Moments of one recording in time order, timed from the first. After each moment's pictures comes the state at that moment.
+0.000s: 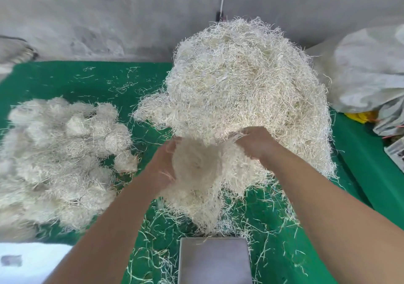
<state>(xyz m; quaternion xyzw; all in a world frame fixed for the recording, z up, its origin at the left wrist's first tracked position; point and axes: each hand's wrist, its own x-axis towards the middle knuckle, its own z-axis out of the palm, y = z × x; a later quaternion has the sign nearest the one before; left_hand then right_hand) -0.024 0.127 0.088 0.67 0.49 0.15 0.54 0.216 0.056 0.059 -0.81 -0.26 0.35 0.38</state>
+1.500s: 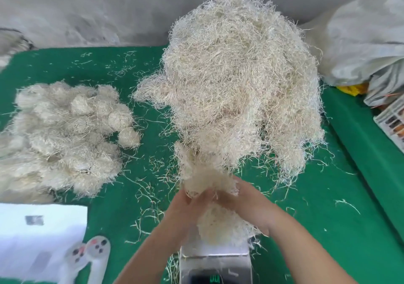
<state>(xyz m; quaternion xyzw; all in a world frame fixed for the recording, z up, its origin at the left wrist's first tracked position) -0.094 -0.026 -0.015 0.54 0.40 0.11 0.73 0.080 -0.122 0.015 -0.70 -0.29 0.52 0.39</state>
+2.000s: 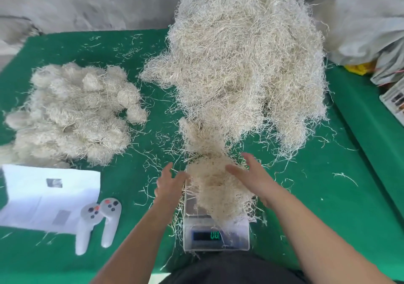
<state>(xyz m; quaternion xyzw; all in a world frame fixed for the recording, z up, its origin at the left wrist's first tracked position) -0.128 -0.044 -0.045 0.56 0.60 0.12 0.55 0.080 -0.155 -0.031 -0.77 -0.25 0.43 0.39</state>
